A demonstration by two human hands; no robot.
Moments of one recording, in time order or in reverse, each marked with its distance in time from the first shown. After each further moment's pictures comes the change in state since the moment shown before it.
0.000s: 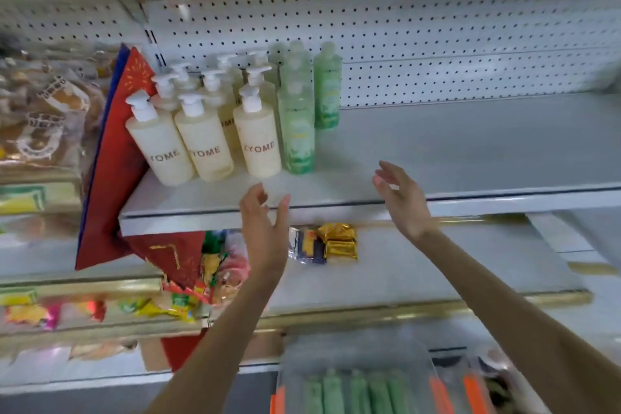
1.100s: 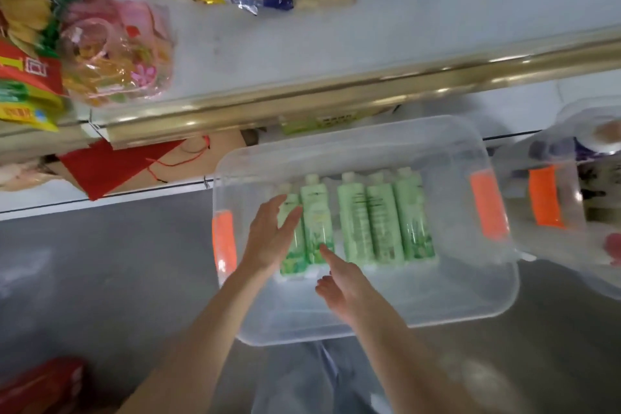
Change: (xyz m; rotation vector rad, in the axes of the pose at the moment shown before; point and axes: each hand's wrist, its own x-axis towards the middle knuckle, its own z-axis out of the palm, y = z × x) left_hand -0.296 -0.393 0.053 0.472 -0.773 -0.660; right_hand -0.329 0.412 0.203 0.485 -0.224 1.631
